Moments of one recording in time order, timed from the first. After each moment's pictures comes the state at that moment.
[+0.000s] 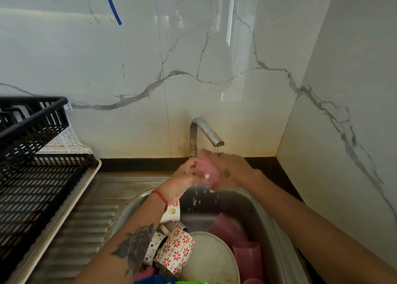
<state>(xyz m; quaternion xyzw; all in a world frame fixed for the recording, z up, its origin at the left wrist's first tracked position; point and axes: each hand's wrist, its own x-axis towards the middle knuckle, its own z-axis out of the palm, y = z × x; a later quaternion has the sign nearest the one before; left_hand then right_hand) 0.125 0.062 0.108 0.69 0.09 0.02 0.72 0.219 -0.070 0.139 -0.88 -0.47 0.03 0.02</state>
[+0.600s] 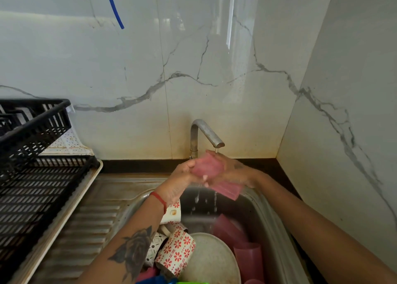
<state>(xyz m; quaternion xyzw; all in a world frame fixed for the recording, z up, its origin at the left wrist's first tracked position) 0.118 0.063 0.114 0.67 0.09 0.04 0.73 0.221 -0.085 0.146 -0.82 -0.36 0.30 0.32</state>
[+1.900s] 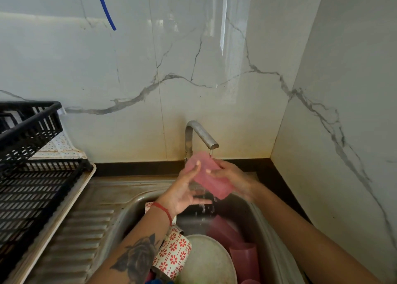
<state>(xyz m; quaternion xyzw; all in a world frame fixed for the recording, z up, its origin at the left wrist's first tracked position) 0.122 0.045 0.099 0.48 0.18 -0.02 0.86 0.208 -0.098 0.131 -0.73 -0.24 0.35 0.53</state>
